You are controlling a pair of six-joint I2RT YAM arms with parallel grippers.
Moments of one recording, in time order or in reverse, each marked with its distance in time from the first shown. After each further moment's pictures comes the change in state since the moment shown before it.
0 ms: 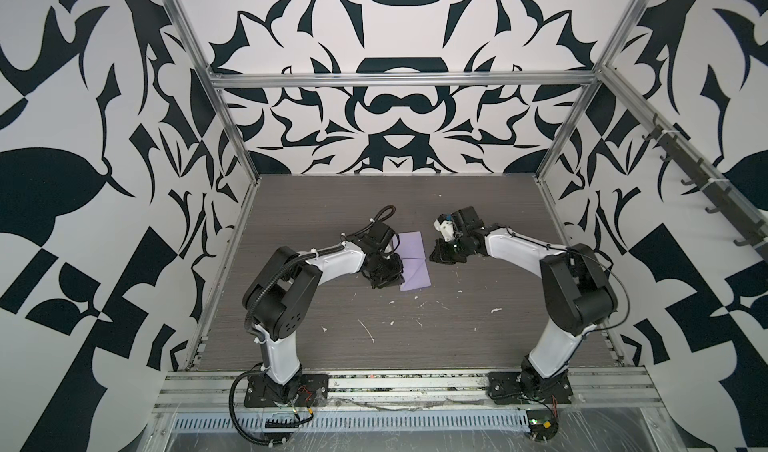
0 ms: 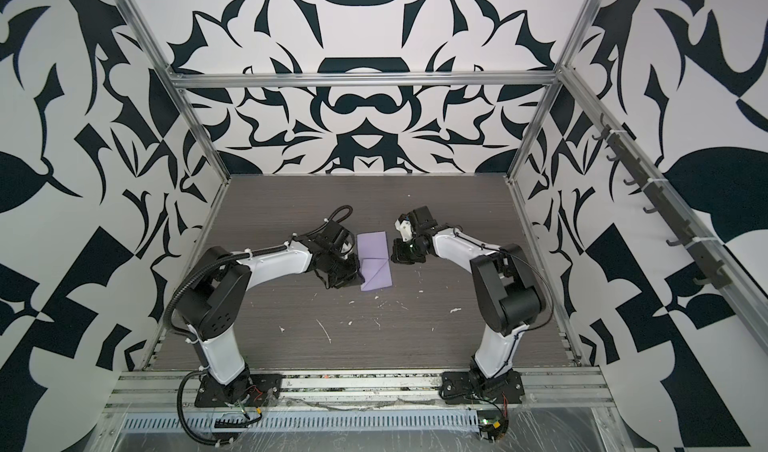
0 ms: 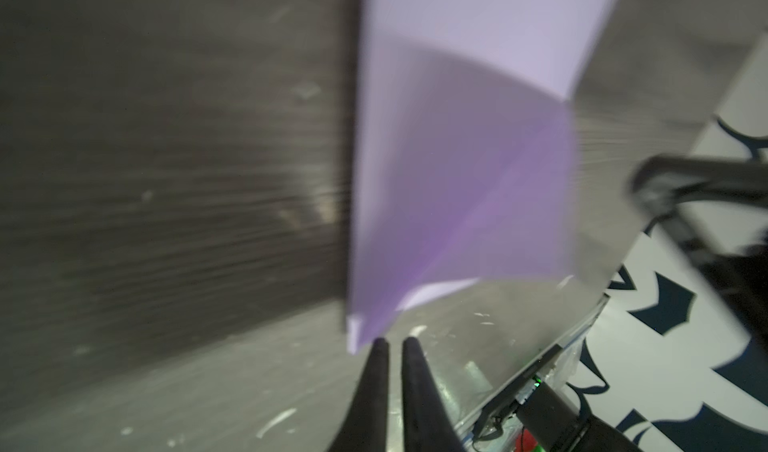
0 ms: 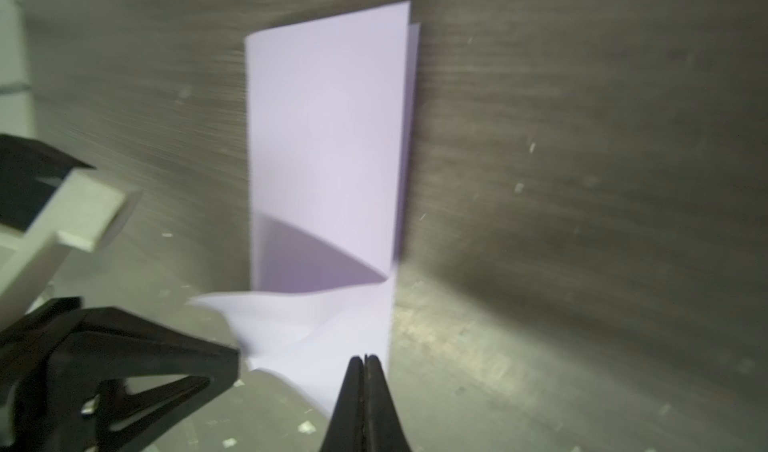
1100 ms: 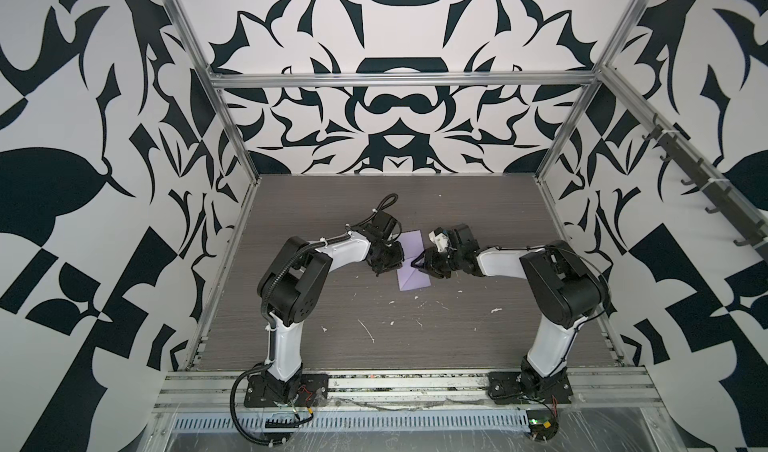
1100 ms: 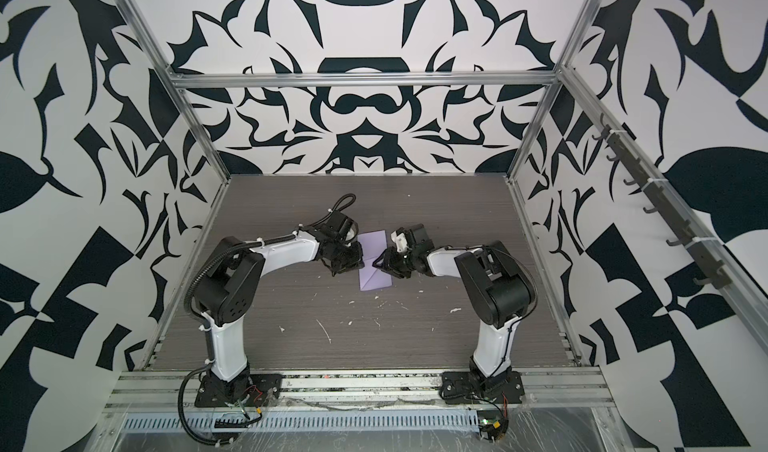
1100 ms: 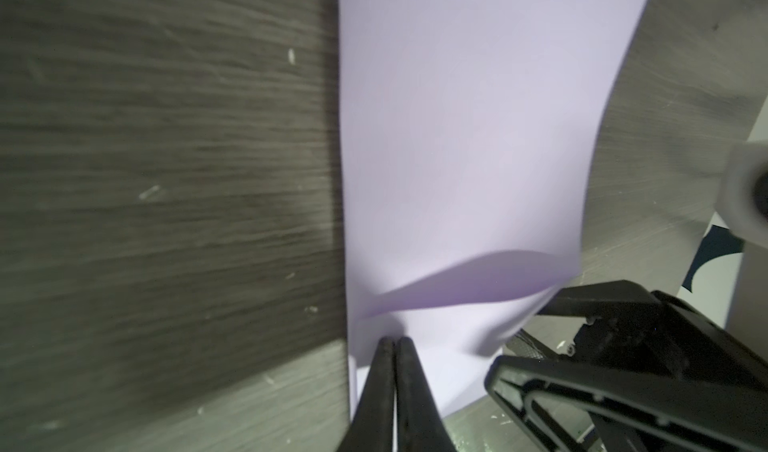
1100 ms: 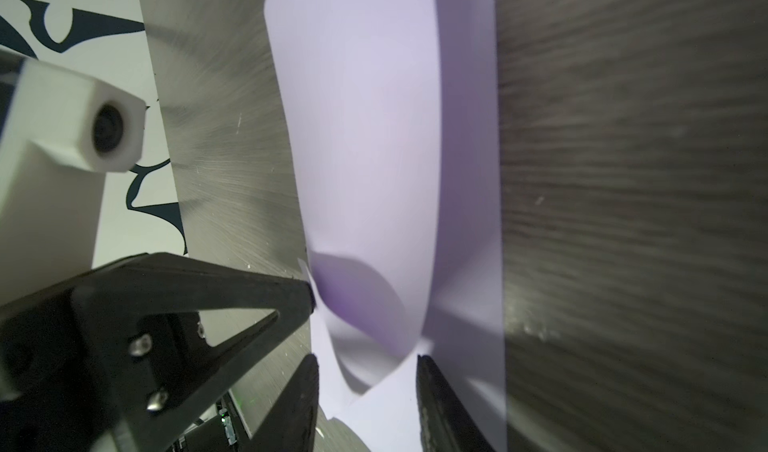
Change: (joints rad) left arm 0.040 0.147 0.123 0.002 -0.130 0.101; right arm 0.050 0.126 -0.166 0.470 -0.159 0.378
